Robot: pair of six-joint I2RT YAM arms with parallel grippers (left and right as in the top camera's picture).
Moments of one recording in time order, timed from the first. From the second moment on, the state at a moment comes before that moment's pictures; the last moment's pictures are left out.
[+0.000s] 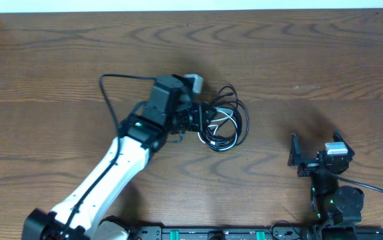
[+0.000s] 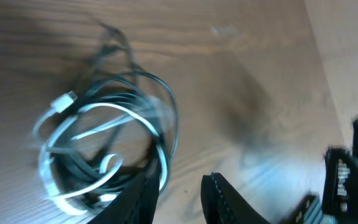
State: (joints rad) left arm -0.49 1.39 0.94 -0.31 0.46 -0.48; right arm 0.05 0.01 0.01 -0.07 0.00 -0.03
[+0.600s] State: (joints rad) left arm -0.66 1.45 0.94 -0.40 0.02 -0.57; right arm 0.05 0.01 0.01 -0.07 0.00 -0.03
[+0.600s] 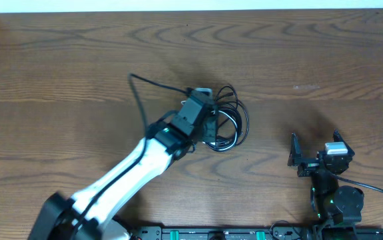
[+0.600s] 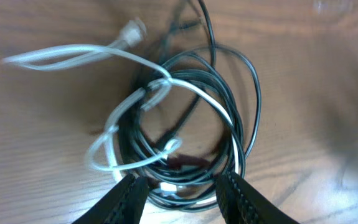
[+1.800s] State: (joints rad) left arm -0.68 1.65 0.94 -0.30 -0.04 -1.62; right arm 0.05 0.01 0.01 -0.07 0.00 -0.03
